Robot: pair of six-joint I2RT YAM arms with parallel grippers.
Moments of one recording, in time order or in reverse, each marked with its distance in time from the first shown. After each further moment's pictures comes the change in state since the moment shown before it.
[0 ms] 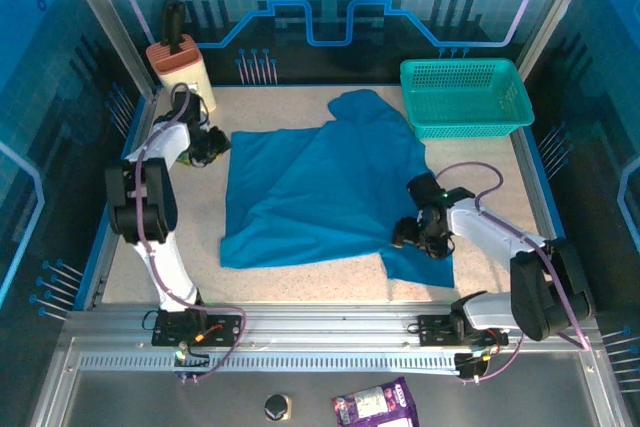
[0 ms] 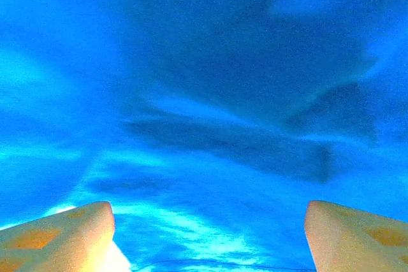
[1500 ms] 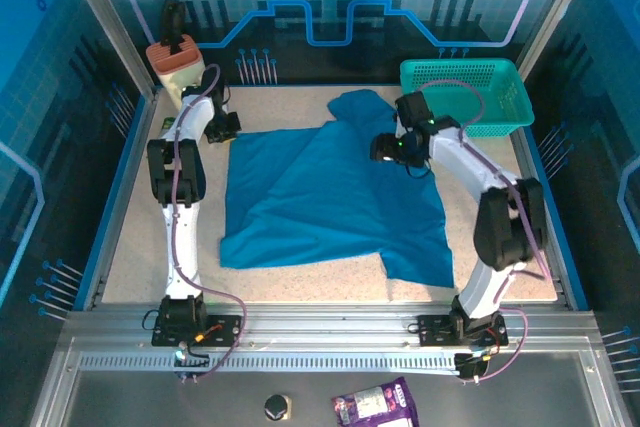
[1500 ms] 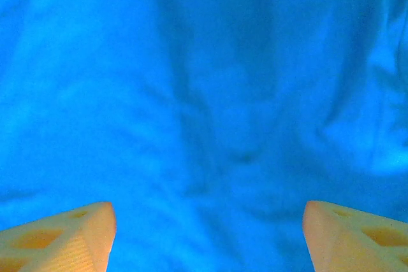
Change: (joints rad) left arm -0.061 0.526 0.728 -0.347 -0.180 0.178; right arm -0.079 0.487 0.723 0.122 0.012 -0.245
